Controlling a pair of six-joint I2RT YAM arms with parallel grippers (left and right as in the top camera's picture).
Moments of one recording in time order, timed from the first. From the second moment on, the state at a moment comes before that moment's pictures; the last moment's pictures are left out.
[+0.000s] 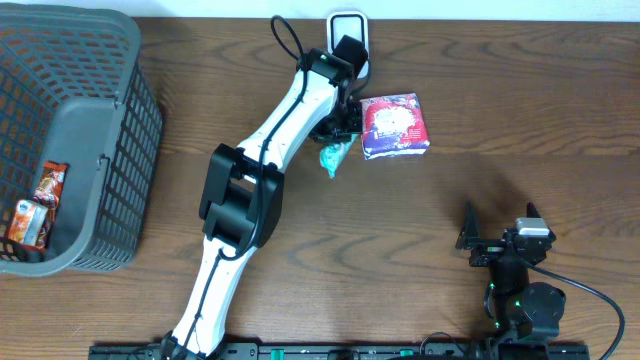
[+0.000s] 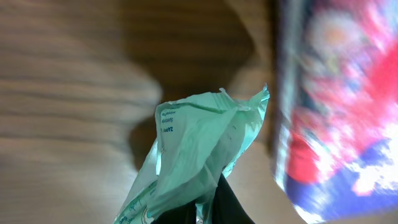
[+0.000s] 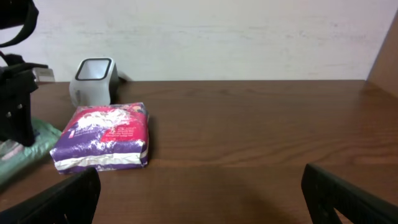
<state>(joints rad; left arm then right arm) -0.50 2.43 2.19 -1.21 0.12 -0.50 -0.04 0.01 0.01 -0.07 -0.03 0.02</state>
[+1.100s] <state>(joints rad) 0.32 1.80 2.19 -1.23 -0.38 -0.37 -0.04 0.01 0.01 -0.07 -0.03 0.02</state>
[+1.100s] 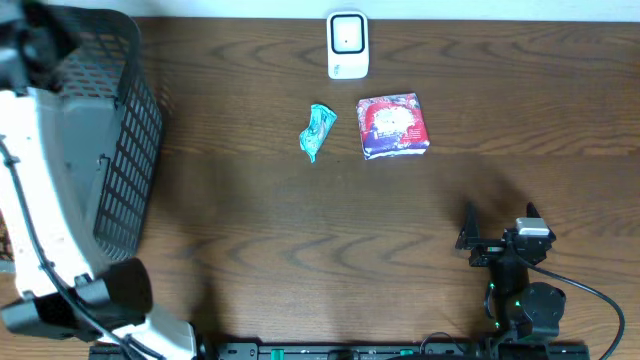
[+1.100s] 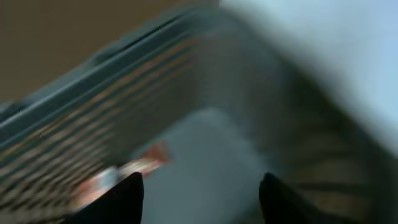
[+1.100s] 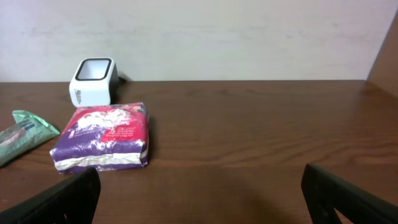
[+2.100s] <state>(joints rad) 0.69 1.88 1.42 -0.94 -0.49 -0.11 -0.04 0.01 0.01 -0.07 -0.03 0.02</state>
